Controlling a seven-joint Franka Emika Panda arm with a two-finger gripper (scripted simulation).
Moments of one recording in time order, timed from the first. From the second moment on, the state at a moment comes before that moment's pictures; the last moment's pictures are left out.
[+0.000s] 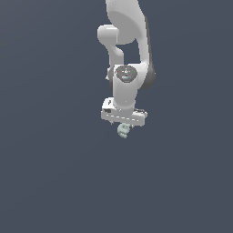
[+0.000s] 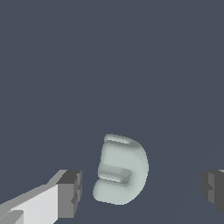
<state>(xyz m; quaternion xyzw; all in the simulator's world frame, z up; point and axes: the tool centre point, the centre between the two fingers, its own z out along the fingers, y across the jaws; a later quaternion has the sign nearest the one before) -0.032 0.028 0.120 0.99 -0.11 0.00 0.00</state>
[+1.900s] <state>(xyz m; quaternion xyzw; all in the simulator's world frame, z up) -0.057 0.038 0.042 0.98 -0.21 0.00 0.00</state>
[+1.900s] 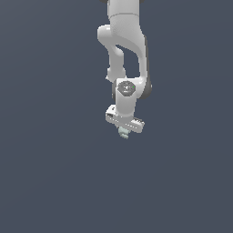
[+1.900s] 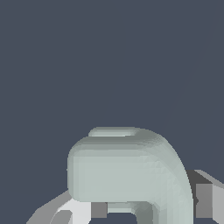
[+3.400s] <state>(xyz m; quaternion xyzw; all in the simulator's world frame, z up) -0.023 -0.054 0.151 0.98 -0.21 0.00 0.00</state>
